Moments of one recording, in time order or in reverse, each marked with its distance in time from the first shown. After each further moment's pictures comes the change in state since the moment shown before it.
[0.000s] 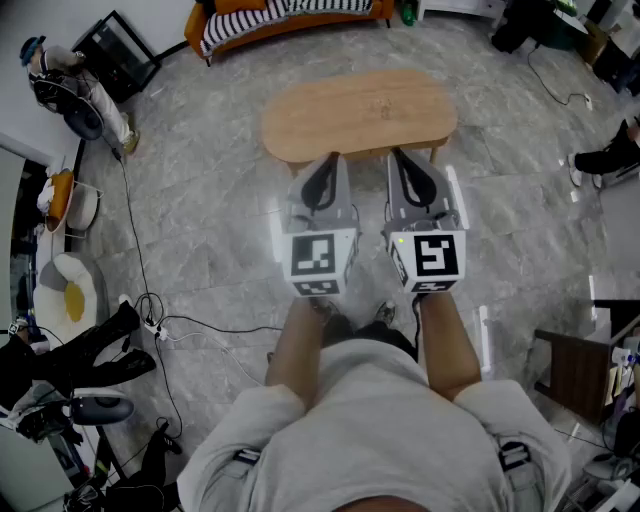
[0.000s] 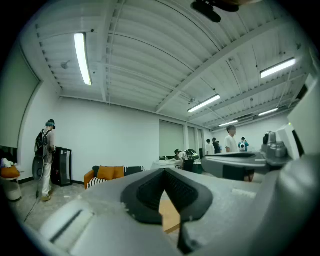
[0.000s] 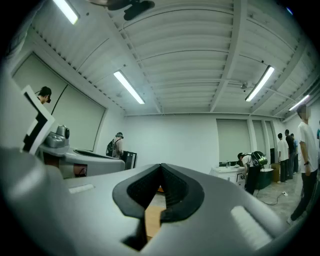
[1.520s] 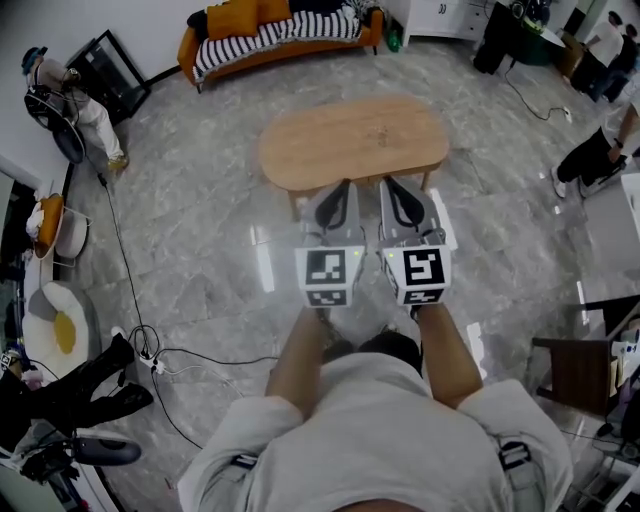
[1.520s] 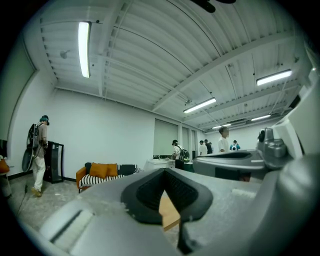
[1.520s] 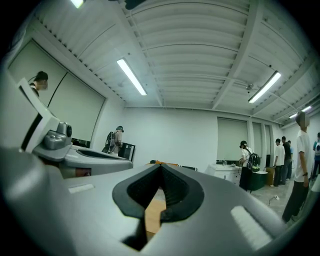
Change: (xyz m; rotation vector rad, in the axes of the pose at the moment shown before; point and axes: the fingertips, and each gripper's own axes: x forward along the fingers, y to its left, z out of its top) left arm -0.004 0.058 -0.027 -0.028 0.018 -0.104; right arm 0.044 0.070 -0.020 -0.053 0.094 -0.041
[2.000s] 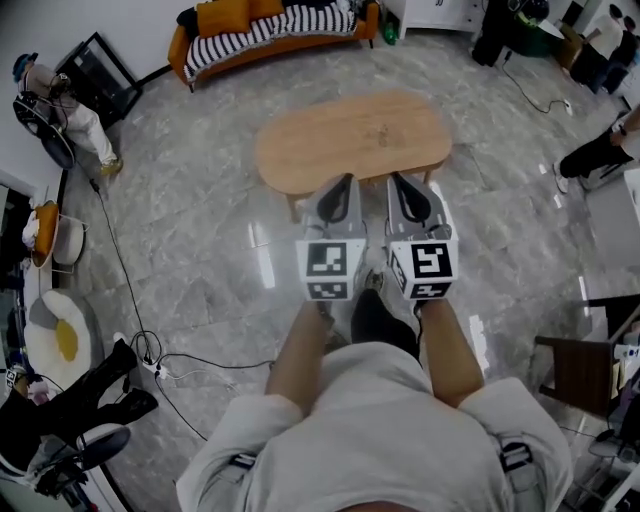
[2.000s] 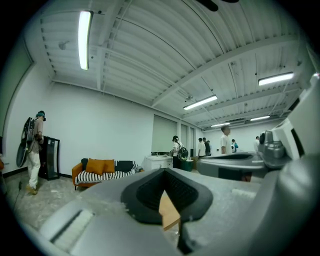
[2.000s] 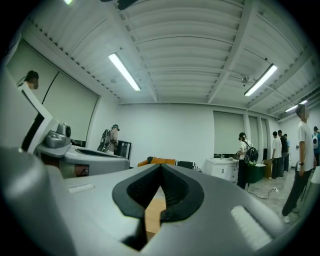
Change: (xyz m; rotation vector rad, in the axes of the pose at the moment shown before) left arm 0.059 0.022 -0.017 -0.017 0.031 -0.030; right arm 0.049 -0.036 -0.030 0.045 0.033 -0.037
